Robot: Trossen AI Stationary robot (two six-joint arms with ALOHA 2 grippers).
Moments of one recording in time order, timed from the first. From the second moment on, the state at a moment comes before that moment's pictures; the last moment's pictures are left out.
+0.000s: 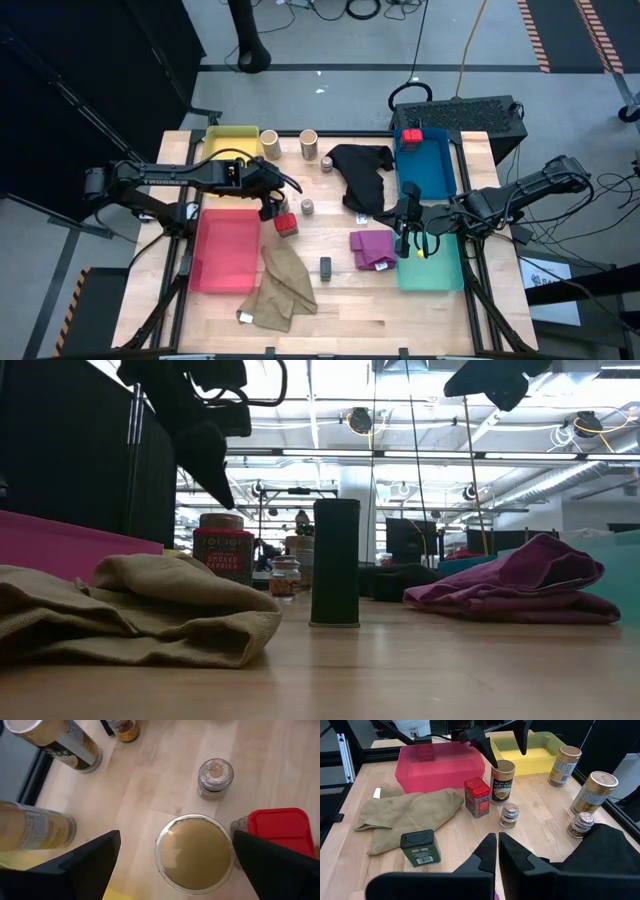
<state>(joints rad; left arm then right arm) 0.17 1.30 0.93 -0.63 -0.20 -0.01 0.36 1.01 0.83 -0.35 0.50 0.32</state>
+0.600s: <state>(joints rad) 0.17 1.30 0.93 -0.63 -0.19 -0.01 0.36 1.01 0.83 -0.35 0.50 0.32</state>
